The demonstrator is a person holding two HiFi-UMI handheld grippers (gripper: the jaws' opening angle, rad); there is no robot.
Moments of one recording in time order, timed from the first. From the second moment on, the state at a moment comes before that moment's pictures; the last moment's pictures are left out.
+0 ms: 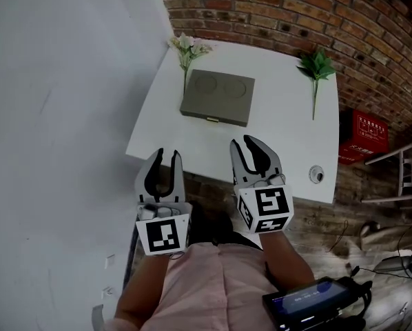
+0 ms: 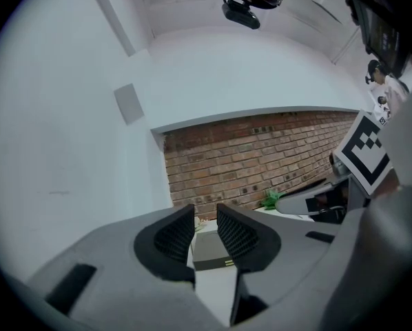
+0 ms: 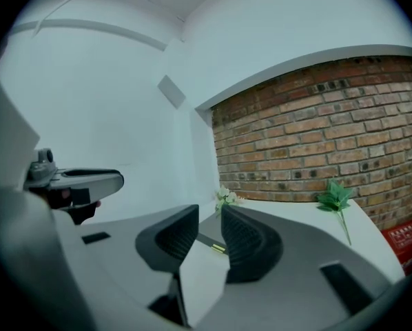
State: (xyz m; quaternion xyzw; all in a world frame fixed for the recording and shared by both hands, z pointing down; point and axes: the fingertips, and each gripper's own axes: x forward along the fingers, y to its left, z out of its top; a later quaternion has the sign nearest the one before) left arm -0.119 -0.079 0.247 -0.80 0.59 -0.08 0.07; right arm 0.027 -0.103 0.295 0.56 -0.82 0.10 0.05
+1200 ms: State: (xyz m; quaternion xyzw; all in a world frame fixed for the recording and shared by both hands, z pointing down) left arm -0.120 -0.247 0.300 -0.87 0.49 -0.10 0.02; right arm 0.015 -0.223 0.352 0.62 -0.76 0.20 0.05
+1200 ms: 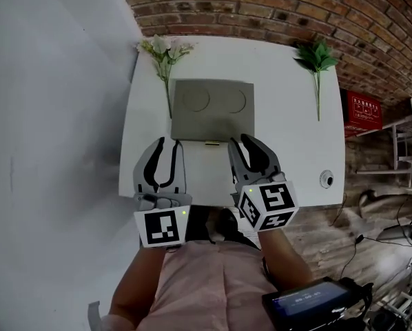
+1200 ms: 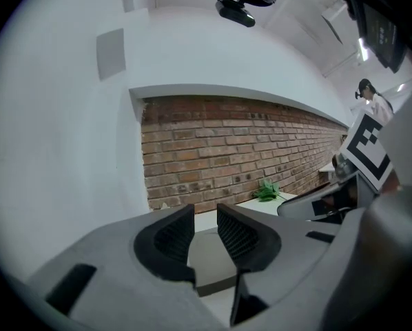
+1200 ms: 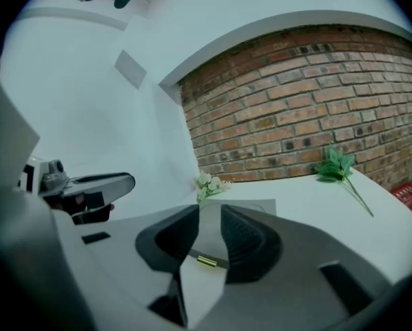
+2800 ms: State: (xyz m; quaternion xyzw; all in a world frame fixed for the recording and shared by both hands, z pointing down) left arm -0.097 -0.316 0.408 -0.89 0.42 -0.17 -0.04; right arm -0.024 -0.238 0.506 0.50 -0.70 0.51 0.06
